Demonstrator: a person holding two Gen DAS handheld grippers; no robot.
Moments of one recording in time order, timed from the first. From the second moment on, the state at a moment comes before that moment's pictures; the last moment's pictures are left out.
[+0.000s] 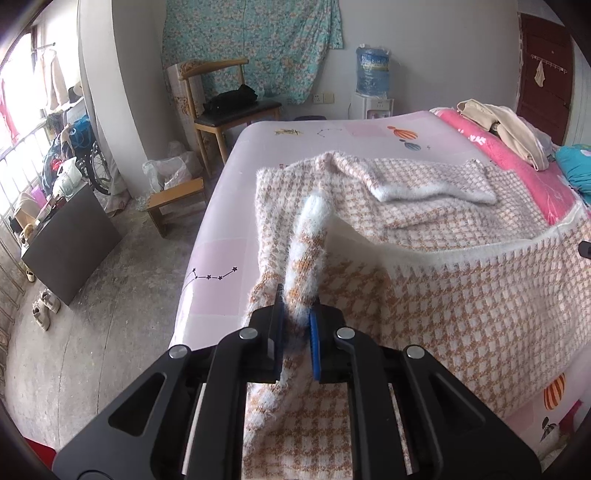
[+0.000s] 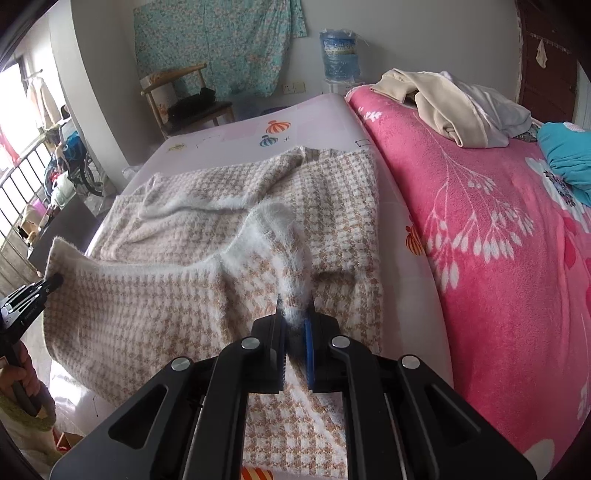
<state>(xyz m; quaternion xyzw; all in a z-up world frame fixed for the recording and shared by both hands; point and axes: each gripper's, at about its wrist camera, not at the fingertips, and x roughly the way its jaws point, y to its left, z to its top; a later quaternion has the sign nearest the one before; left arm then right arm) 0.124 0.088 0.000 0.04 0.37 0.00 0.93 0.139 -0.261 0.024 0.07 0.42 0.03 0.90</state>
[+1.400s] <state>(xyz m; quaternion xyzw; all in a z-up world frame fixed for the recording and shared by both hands) 0.420 0.133 -0.017 -0.03 0.47 -0.01 0.88 0.421 -0.362 -0.020 0.22 0.48 0.02 0.85</state>
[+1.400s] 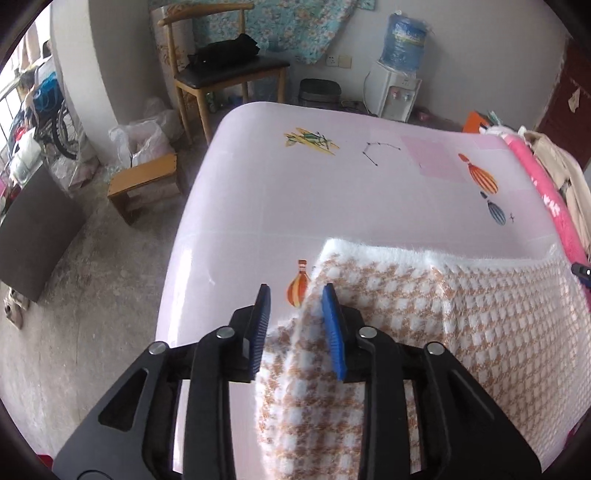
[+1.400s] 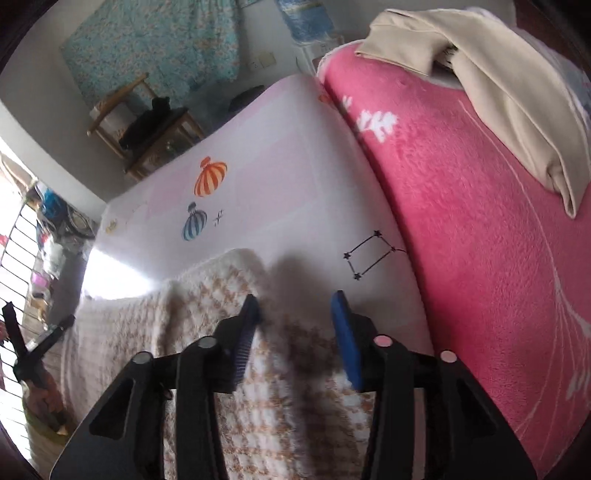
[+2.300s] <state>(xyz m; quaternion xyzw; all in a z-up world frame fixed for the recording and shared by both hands) 0.137 0.083 0.054 -0.06 0.39 -0.13 0.91 0.146 -0.220 0.070 0.03 0.41 0.08 0.91</state>
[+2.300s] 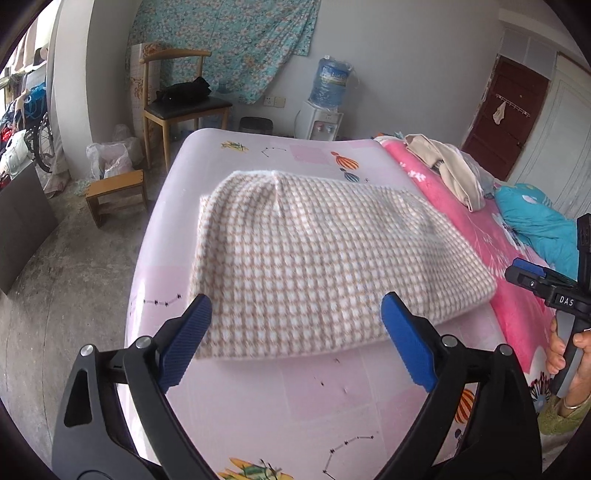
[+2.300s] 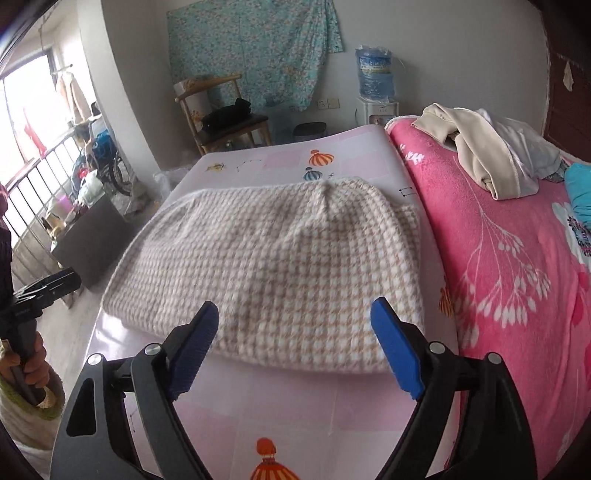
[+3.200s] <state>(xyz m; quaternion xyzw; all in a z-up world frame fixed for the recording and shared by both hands) 0.071 0.018 0.080 0.02 0.35 0.00 0.94 0.060 -0.164 0.103 -0.08 0.30 -0.02 0.95</state>
